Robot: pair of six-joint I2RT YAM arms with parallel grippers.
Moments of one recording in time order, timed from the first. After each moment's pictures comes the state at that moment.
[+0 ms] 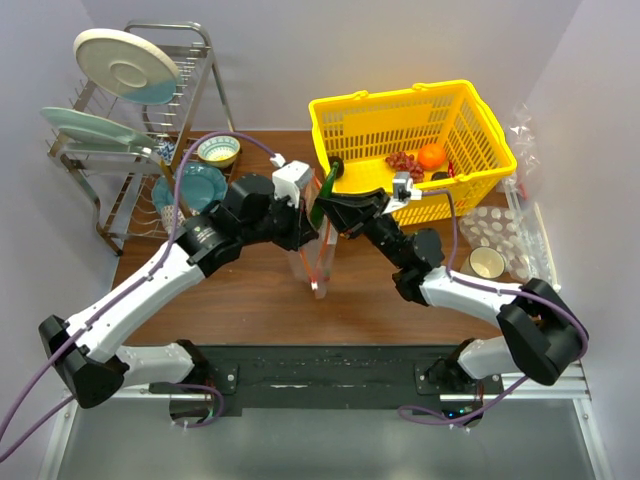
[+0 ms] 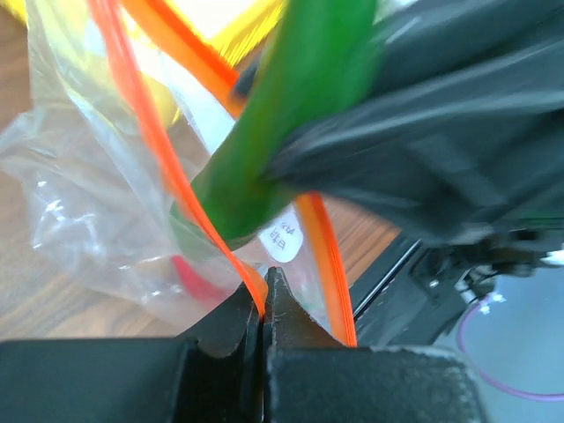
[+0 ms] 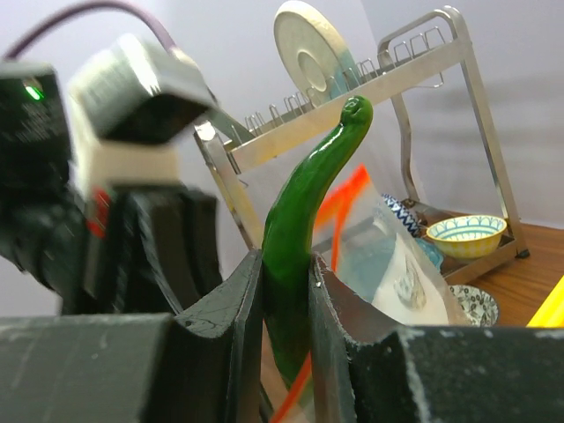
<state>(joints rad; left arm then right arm) -0.75 1.21 1.25 -0.57 0.15 -0.37 0.72 1.37 0.63 1.28 -0.17 0.60</state>
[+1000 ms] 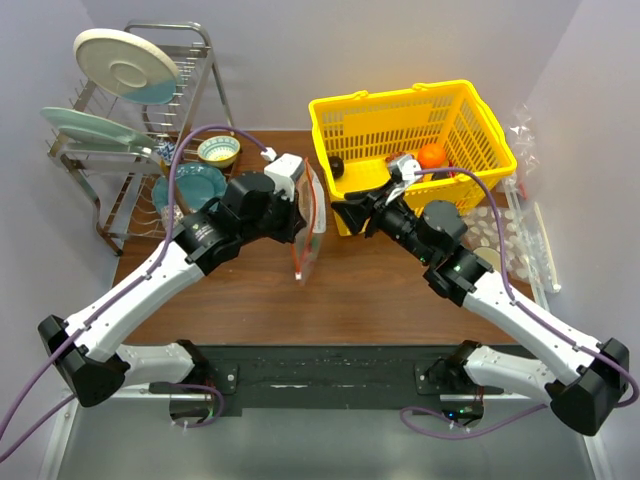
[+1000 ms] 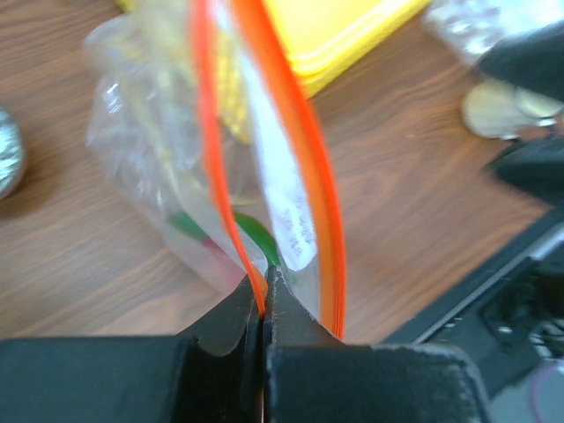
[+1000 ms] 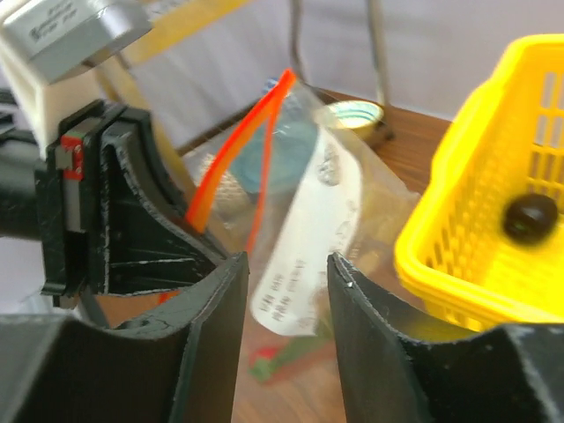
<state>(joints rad) -0.75 1.21 1.29 -0.61 -0.04 -0.34 0.72 1.03 0.89 0.22 -0.09 0.30</state>
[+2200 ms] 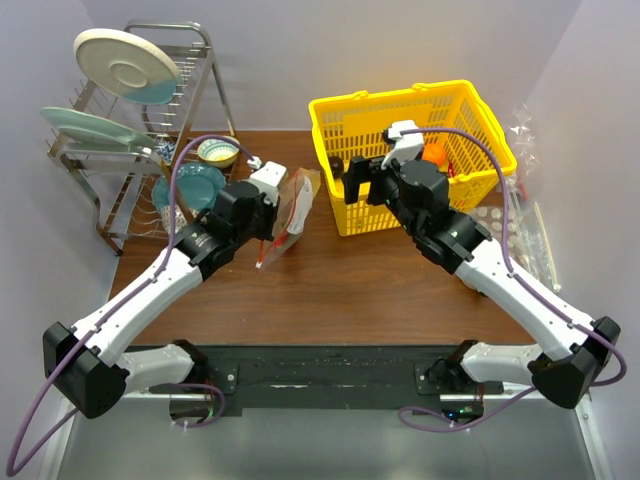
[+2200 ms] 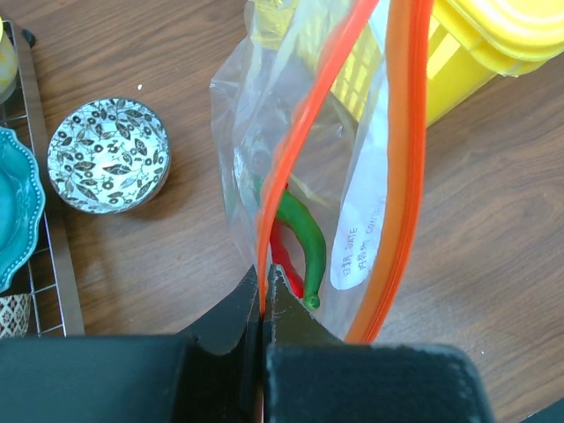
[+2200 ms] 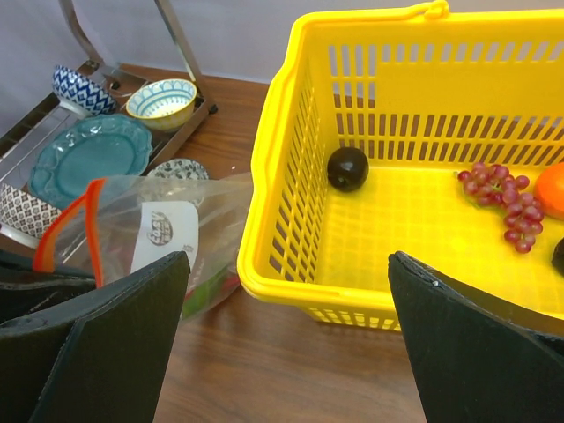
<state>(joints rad) -0.61 1.17 1.05 -0.41 -0.17 -0.09 0.73 1.21 1.27 -0.23 0.35 0.21</state>
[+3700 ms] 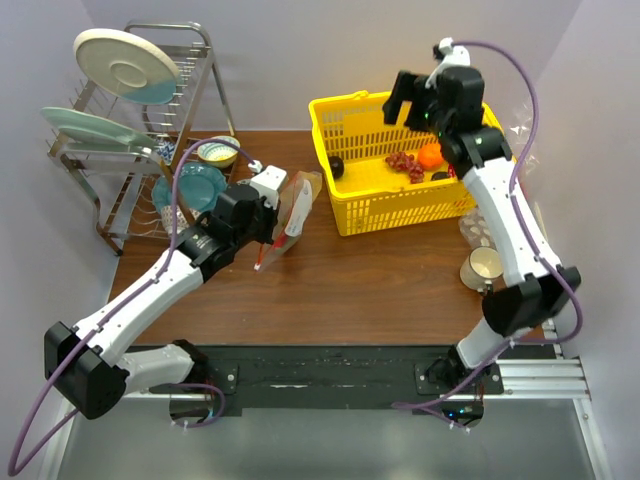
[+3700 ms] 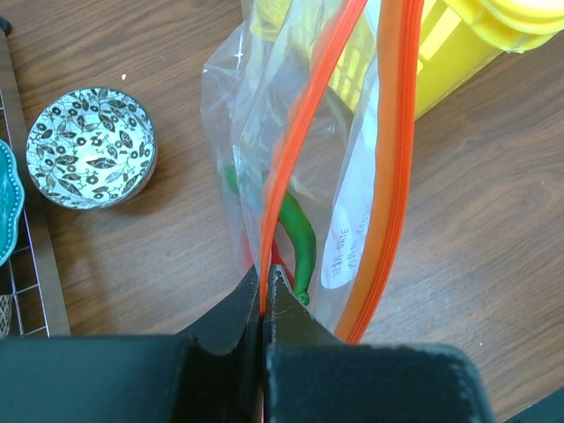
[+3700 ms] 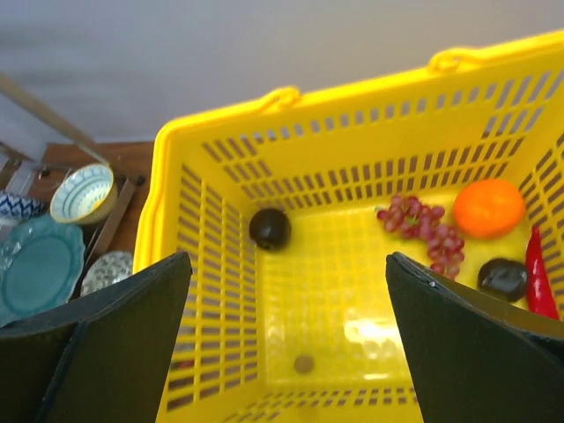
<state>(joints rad) -0.60 1.16 1.02 -0.40 -0.14 -0.09 0.29 1.62 1.86 -0.52 0.07 0.29</state>
